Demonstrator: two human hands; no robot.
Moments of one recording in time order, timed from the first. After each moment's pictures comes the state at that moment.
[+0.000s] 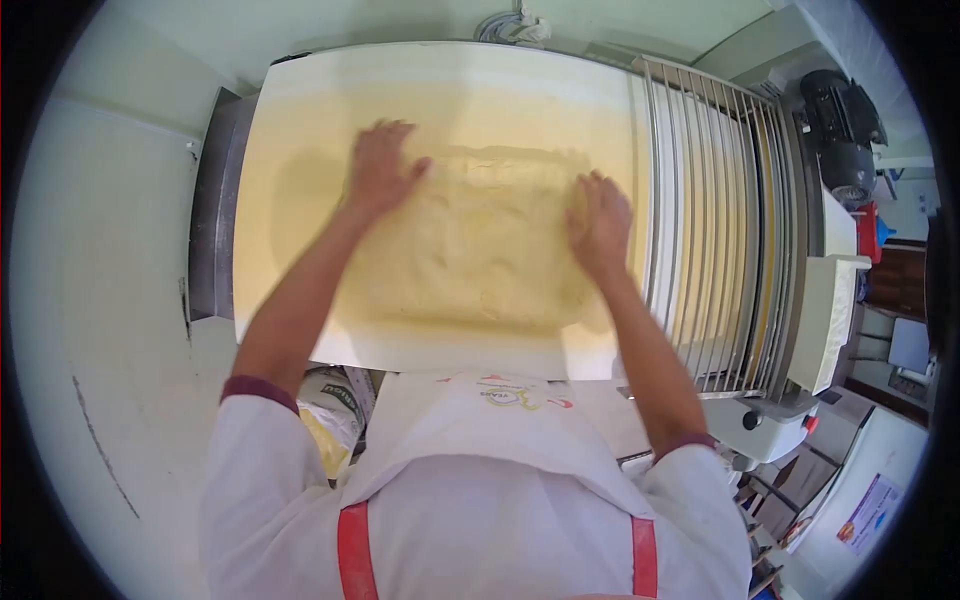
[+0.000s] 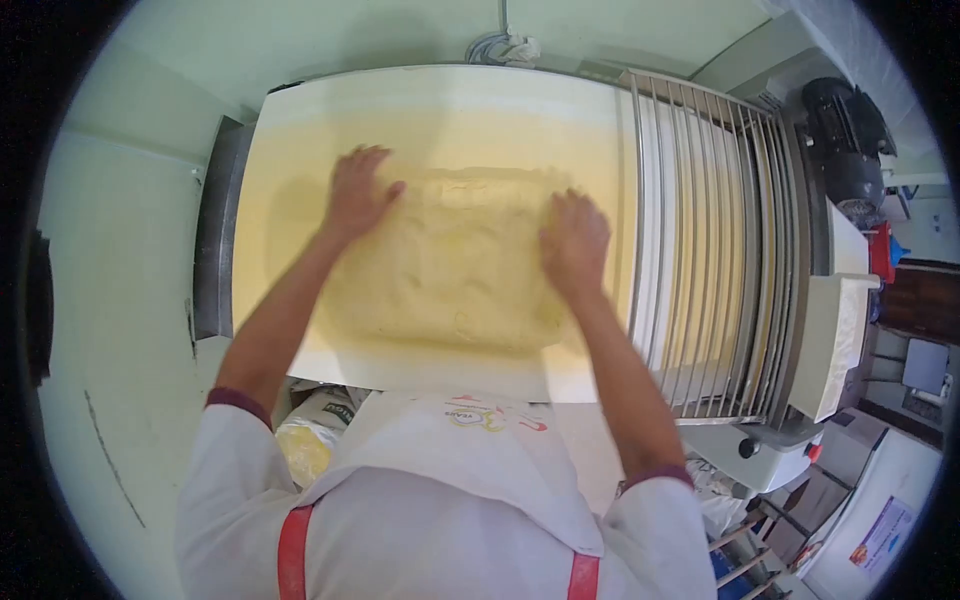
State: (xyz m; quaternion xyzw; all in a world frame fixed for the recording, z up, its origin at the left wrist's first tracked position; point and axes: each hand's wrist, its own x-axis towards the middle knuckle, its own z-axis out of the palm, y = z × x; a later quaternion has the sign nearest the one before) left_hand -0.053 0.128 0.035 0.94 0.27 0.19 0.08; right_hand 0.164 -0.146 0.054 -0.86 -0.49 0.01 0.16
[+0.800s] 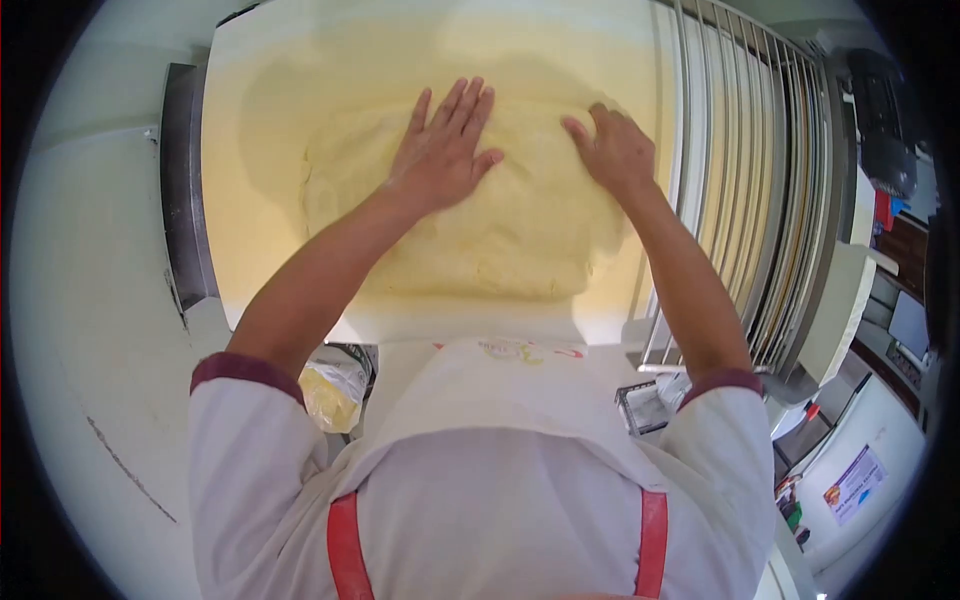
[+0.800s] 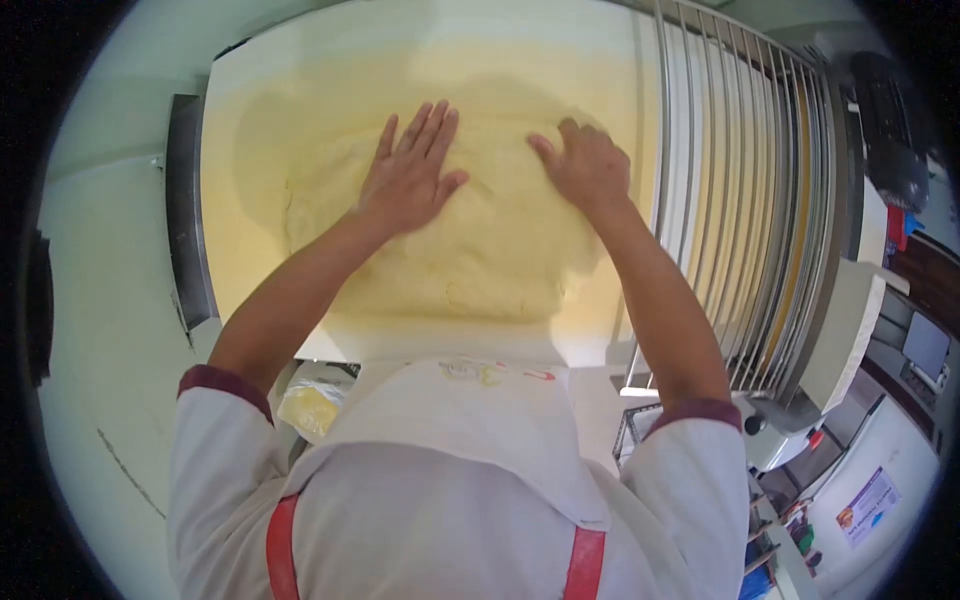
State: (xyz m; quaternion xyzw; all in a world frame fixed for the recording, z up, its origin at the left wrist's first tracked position) left_hand 0.003 0.050 0.026 0.98 0.17 -0.03 0.10; right_hand 0.209 -0.100 0.040 -0.88 -0.45 0.15 0.00
